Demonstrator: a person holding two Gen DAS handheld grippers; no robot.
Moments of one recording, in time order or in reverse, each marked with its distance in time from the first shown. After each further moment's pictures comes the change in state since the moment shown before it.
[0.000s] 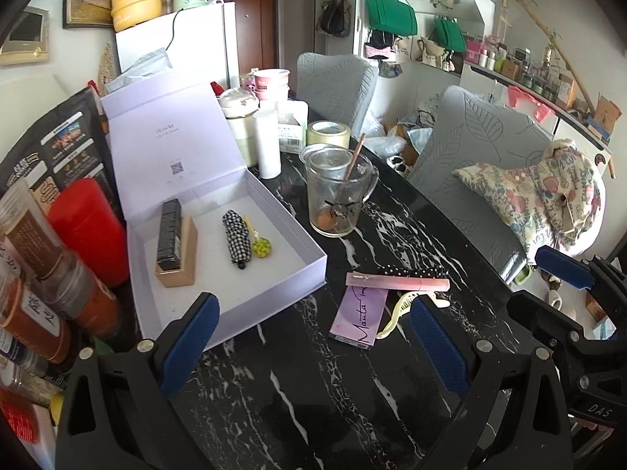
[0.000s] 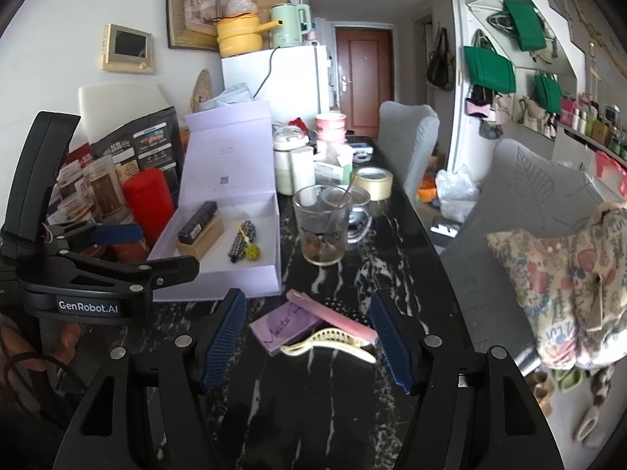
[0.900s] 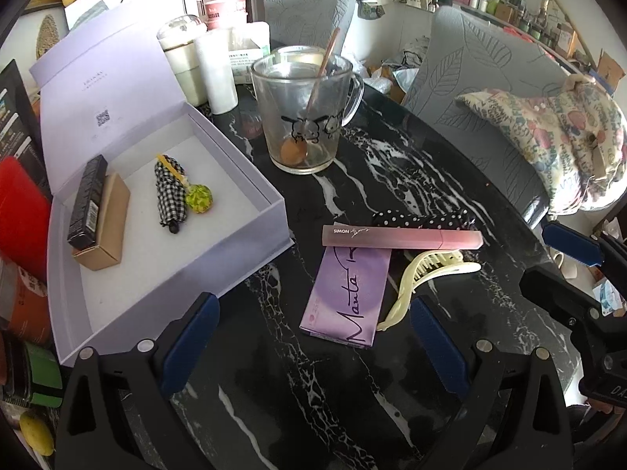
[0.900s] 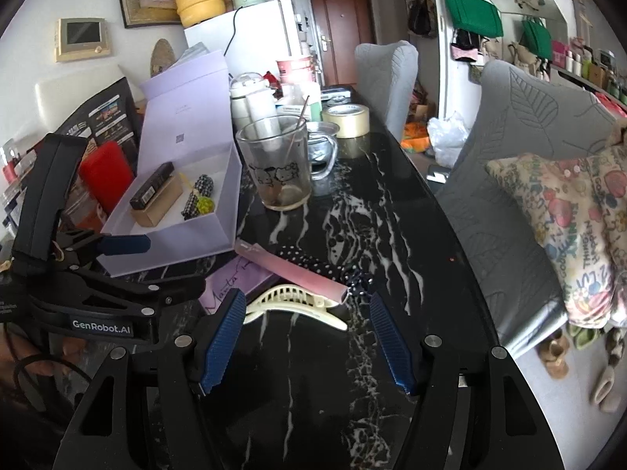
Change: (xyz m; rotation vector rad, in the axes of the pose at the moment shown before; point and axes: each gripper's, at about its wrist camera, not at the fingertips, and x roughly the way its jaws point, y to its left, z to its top) left arm 0.110 -0.025 -0.018 0.072 0.204 -0.054; right arm 0.070 -0.053 -0.037 0.101 0.146 0.005
